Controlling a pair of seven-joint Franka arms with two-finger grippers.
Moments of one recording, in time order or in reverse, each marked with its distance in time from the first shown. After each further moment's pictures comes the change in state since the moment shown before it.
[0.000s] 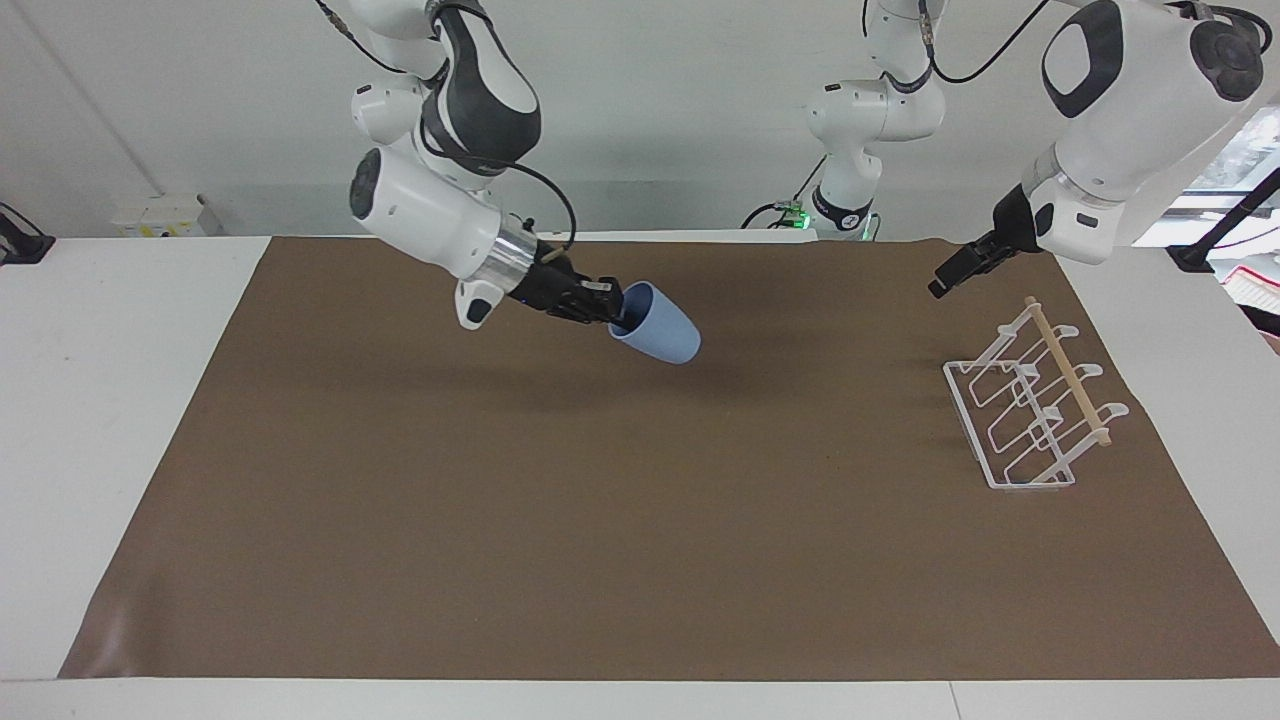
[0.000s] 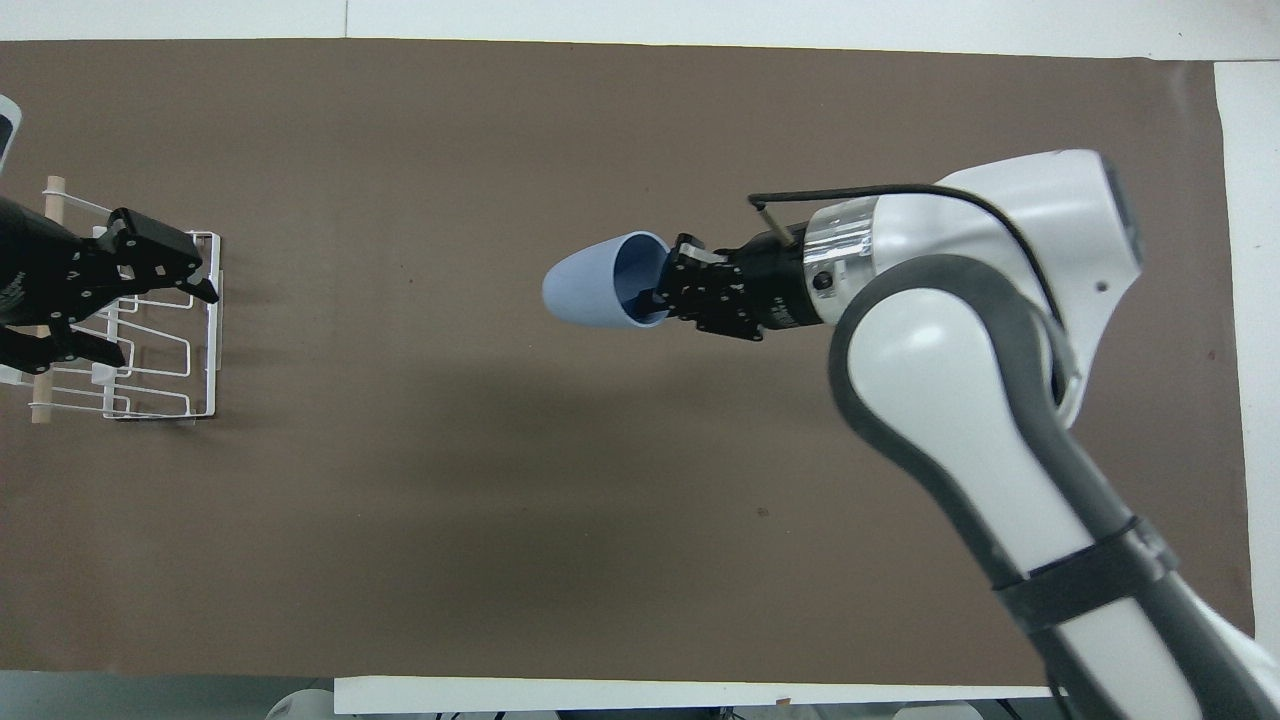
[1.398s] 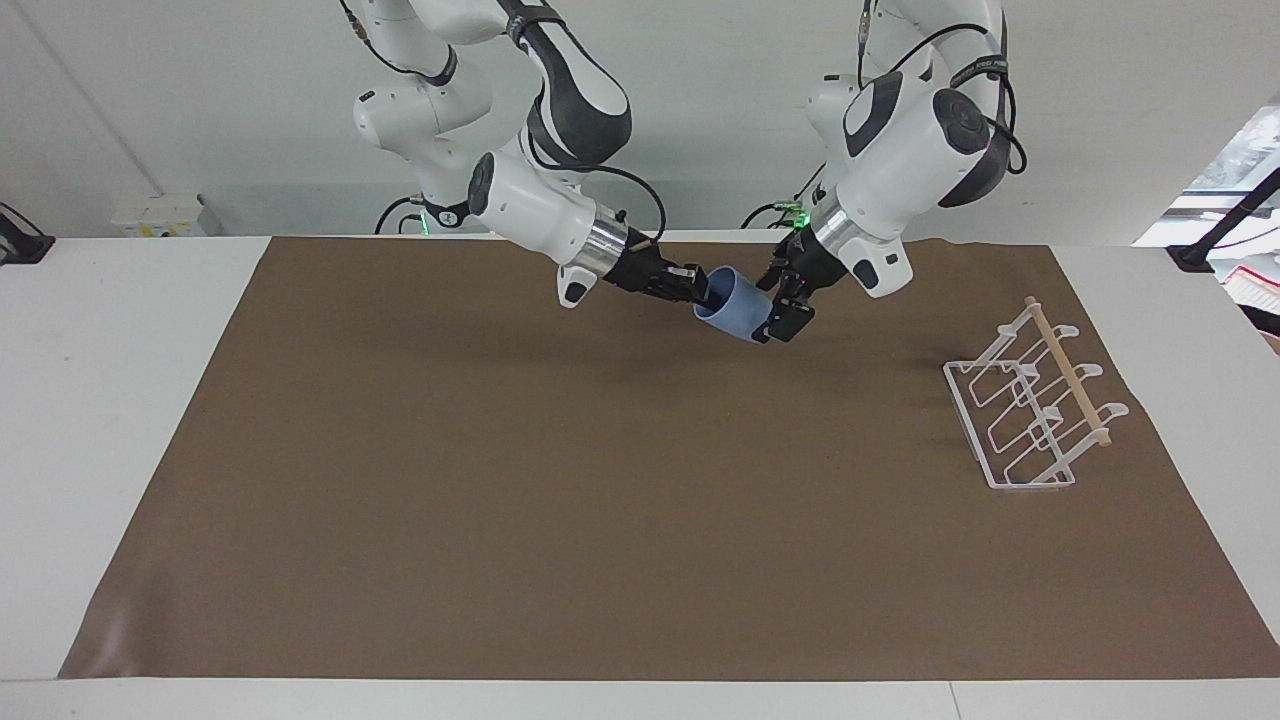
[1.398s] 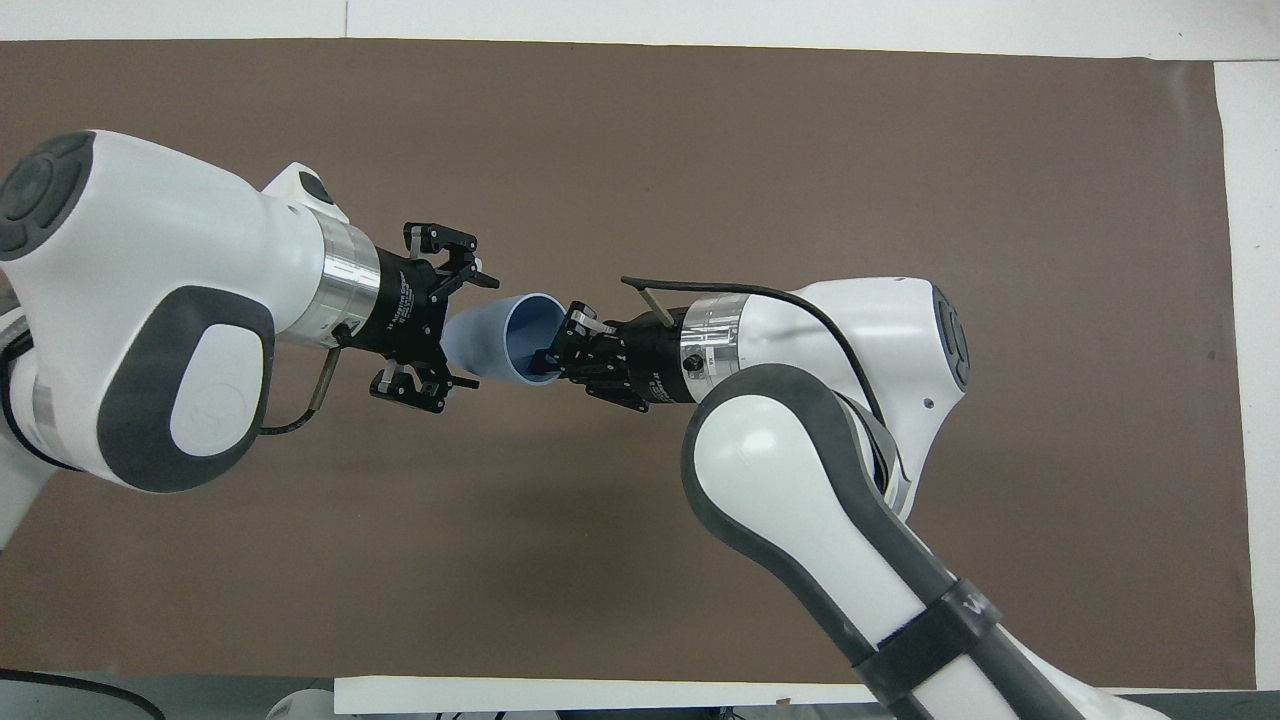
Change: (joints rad) left arm -0.302 0.041 -0.011 -0.212 -0.272 0.457 -0.841; right arm 0.140 0.000 -0.005 -0.079 0.161 0.157 0.031
